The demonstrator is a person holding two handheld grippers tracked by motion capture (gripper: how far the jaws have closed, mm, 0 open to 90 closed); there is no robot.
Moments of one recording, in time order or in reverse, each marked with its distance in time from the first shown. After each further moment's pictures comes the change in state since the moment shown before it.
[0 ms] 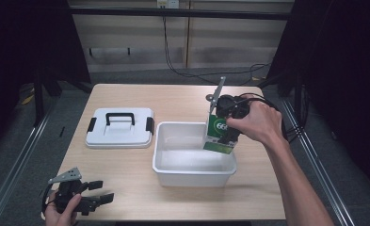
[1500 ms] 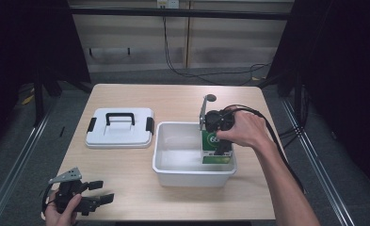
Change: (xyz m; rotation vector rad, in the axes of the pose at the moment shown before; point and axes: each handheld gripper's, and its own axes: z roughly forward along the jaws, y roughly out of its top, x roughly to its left) left arm 0.000 0.000 0.000 0.005 -0.003 0.005; right arm 0.000 0.013 0.057 0.125 0.084 -0.150
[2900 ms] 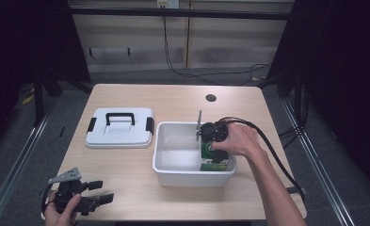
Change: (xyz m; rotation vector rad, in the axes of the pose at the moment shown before) left arm 0.000 0.000 -0.001 -0.003 0.000 -0.005; right arm -0.002 0.002 0.054 0.060 0.009 0.039
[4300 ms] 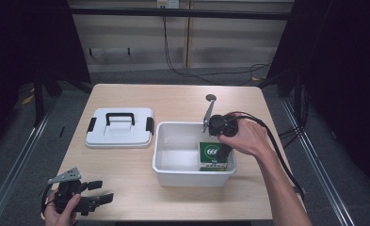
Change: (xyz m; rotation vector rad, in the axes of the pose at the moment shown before) left arm 0.000 0.000 0.000 -0.001 0.003 -0.002; right arm 0.004 -0.021 -0.036 -0.165 -0.015 0.043
